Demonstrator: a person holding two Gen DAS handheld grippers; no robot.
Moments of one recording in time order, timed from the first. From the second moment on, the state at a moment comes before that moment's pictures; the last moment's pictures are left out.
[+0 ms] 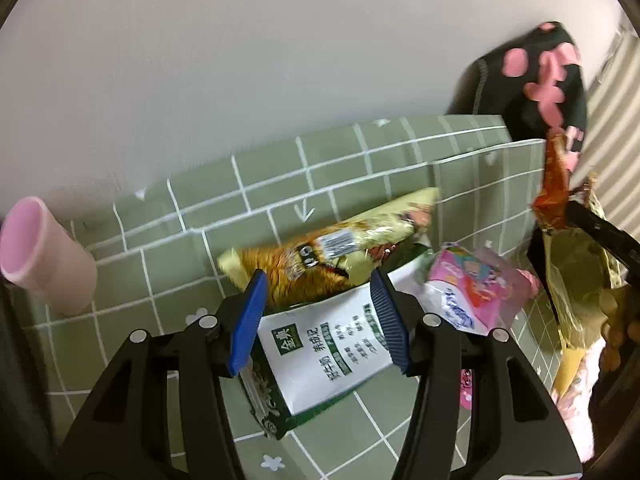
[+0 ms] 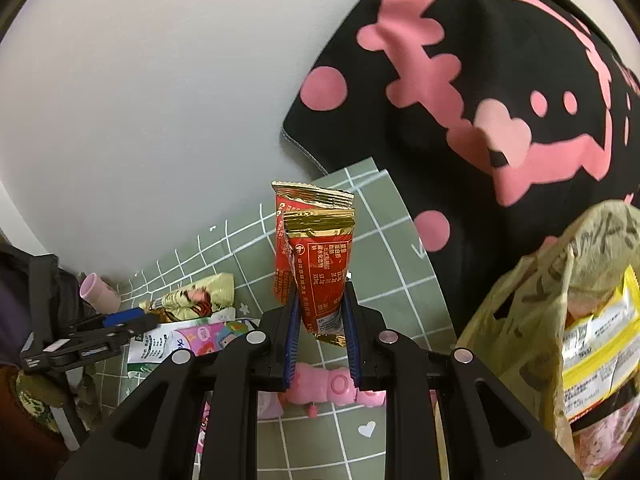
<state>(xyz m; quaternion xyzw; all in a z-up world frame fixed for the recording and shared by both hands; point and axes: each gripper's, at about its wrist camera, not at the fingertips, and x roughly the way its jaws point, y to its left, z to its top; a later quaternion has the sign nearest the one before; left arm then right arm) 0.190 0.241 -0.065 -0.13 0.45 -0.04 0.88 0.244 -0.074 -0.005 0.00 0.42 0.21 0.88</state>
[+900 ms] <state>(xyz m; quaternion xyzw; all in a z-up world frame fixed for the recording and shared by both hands) 0.205 0.221 -0.027 -0.09 0.45 -0.03 0.89 0.212 -0.081 0.020 -0.01 0.41 0.22 0.89</state>
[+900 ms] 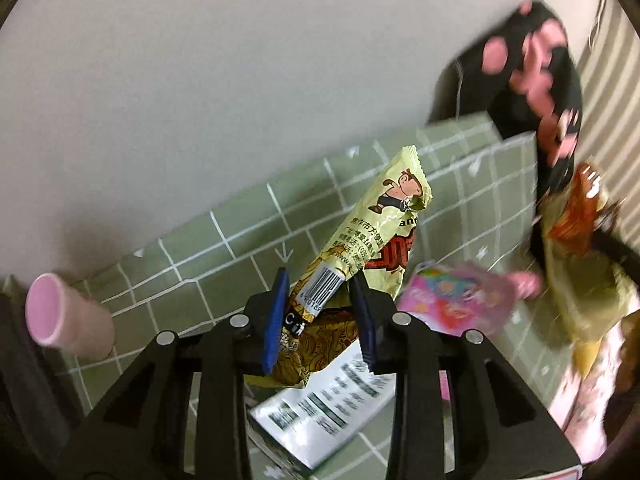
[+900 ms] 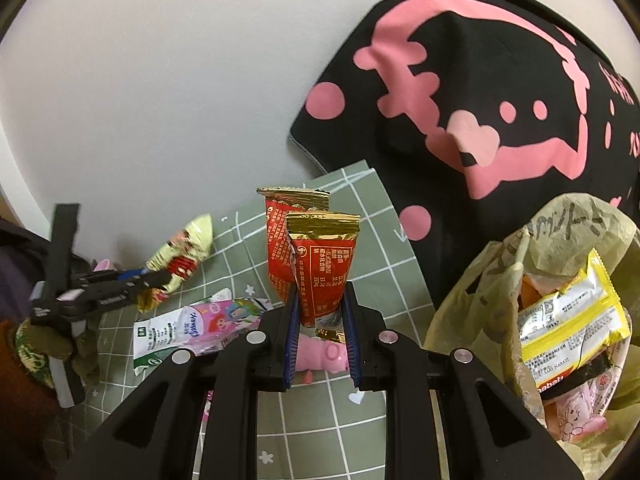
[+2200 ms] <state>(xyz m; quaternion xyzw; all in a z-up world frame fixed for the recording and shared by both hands) 0.232 0.026 0.091 -0.06 0.33 -0.21 0.92 0.219 -0.239 0.129 -0.02 0.31 0.09 0.95</state>
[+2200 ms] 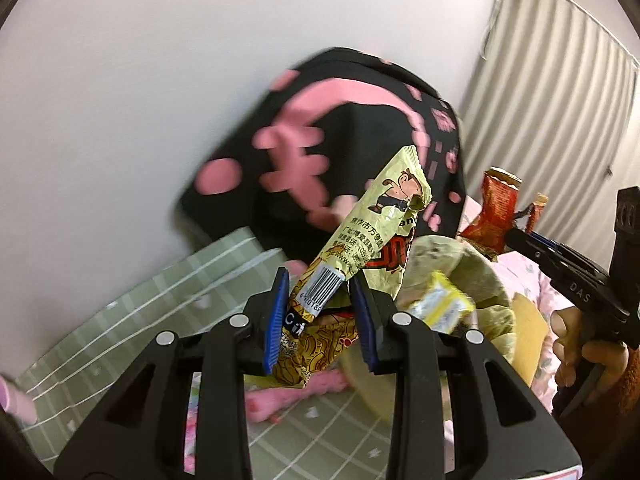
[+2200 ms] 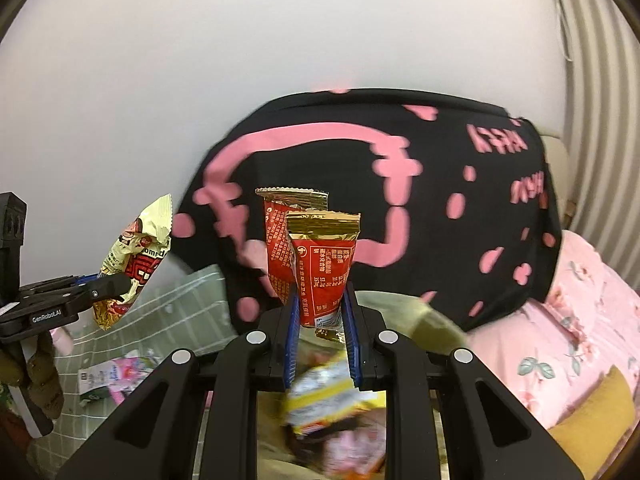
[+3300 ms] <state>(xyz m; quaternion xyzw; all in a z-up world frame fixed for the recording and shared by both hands) 0.265 -0.152 0.031 -0.02 0.44 -0.29 0.85 0.205 -0.371 0.129 0.03 0.31 0.02 0.95</state>
